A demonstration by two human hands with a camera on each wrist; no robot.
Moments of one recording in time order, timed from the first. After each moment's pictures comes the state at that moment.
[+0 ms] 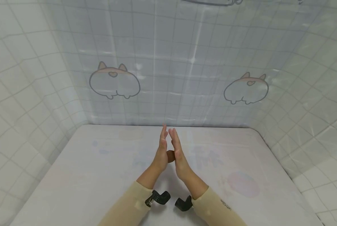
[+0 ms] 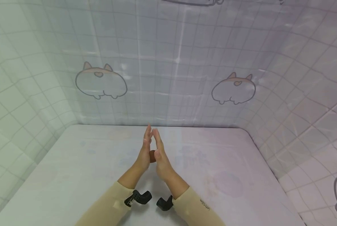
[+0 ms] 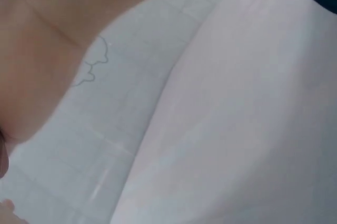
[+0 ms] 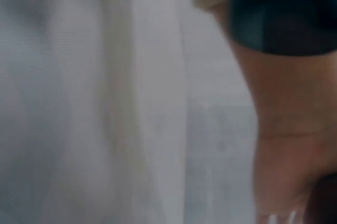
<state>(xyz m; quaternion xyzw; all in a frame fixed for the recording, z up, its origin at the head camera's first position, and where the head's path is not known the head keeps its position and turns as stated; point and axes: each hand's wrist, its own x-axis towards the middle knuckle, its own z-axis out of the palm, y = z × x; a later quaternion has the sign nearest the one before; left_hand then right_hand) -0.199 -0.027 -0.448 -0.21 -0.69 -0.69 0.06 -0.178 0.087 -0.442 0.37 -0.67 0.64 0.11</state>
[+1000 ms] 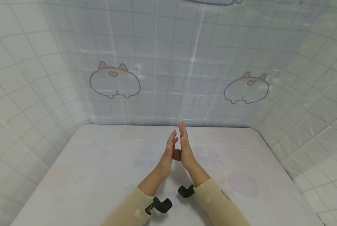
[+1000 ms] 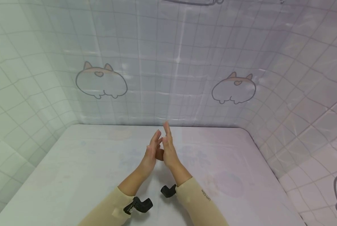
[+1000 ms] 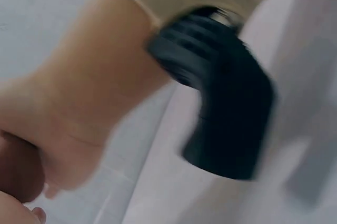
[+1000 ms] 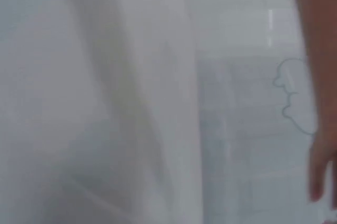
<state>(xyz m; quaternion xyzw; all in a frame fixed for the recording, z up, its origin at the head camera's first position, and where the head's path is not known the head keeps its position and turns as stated) -0.181 -0.018 -0.447 -0.32 -0.65 -0.69 0.01 -0.209 0.108 -0.446 0.25 -0.70 0.66 0.08</state>
